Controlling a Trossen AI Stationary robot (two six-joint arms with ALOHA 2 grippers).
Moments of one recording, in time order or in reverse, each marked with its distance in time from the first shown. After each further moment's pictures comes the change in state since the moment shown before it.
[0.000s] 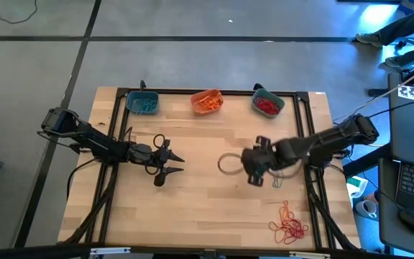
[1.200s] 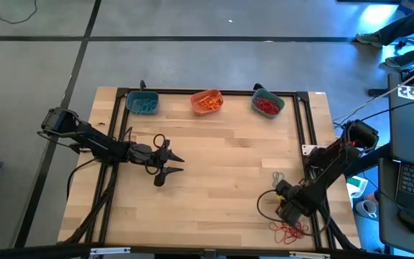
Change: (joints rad) left arm 0.000 0.000 0.000 -0.006 0.000 -0.027; right arm 0.604 0.066 -0.393 0.096 -0.353 1.187
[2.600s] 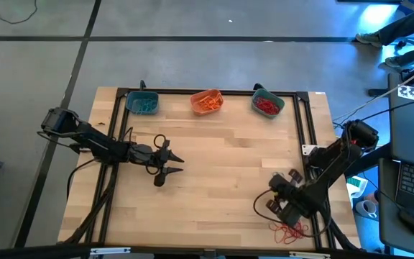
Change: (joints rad) left arm 0.000 0.000 0.000 -0.020 0.000 -0.017; right arm -0.025 -0.001 0.121 -0.132 0.499 -0.096
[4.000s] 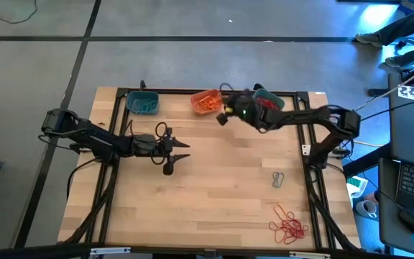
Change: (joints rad) left arm 0.148 0.000 0.081 0.016 -0.025 0.156; right arm -1.196 0.092 0.001 1.327 0.034 -1.511
